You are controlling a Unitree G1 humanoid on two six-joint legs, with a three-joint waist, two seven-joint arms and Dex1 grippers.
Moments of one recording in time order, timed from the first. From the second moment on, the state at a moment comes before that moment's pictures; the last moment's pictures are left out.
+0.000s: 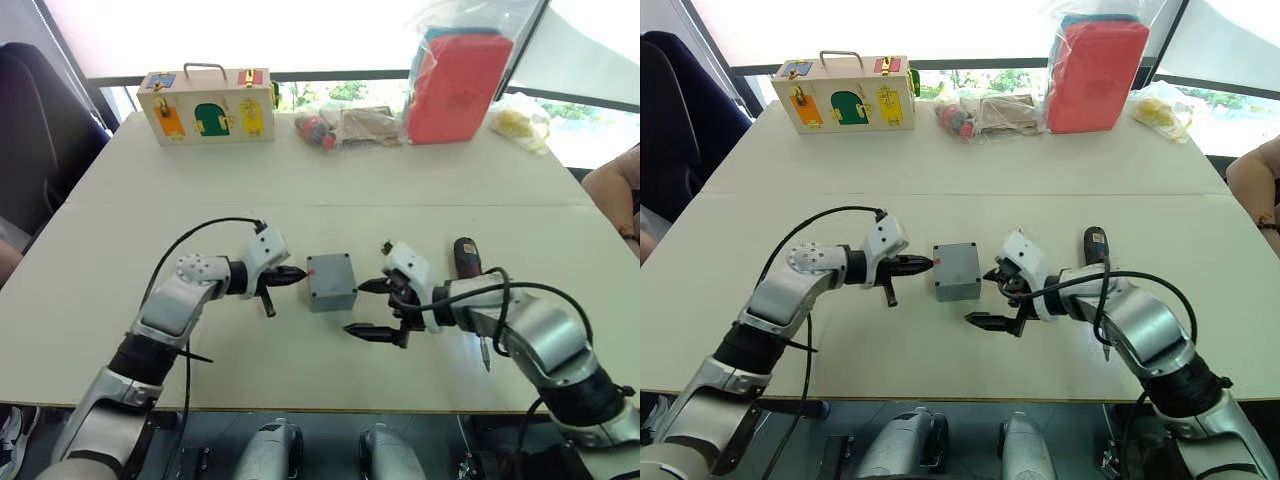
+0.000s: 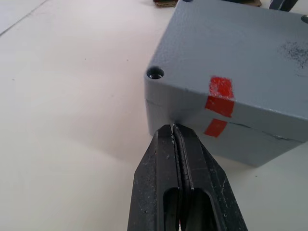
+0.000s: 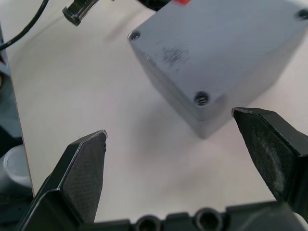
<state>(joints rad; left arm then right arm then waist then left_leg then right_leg) -0.55 0.55 -0.22 0.04 -0.19 0.47 -0.94 -0.40 -0.73 0.13 -0.50 0.46 1.00 0.81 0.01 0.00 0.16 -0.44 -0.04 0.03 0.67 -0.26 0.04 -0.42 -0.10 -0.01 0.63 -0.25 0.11</state>
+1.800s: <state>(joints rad) -0.52 0.72 -0.15 -0.29 -0.47 0.70 -1.11 -0.33 -0.63 -0.01 -0.13 0.34 0.76 0.64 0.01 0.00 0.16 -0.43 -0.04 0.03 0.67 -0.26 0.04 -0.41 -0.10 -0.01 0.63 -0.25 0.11</state>
